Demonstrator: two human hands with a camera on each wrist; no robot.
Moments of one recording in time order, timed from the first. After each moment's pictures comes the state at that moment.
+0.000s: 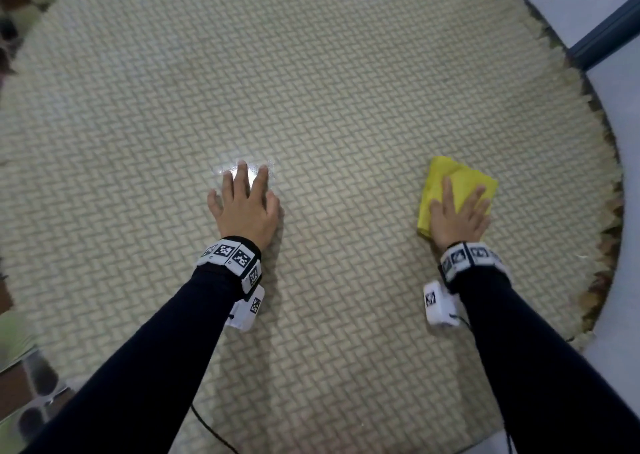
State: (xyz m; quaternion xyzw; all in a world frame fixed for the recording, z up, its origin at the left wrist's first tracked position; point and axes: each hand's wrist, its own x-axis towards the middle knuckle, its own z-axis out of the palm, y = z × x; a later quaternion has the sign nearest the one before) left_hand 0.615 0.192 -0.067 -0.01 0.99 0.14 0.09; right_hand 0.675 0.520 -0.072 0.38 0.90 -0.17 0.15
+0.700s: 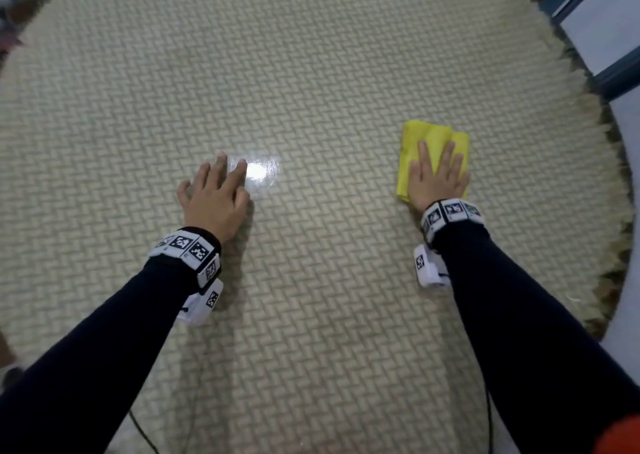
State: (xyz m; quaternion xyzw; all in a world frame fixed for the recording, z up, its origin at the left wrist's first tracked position) left_hand 0.614 0.198 -0.064 -0.04 0.99 0.12 0.10; right_hand 0.584 0.553 -0.075 0.23 0.95 -0.14 0.15
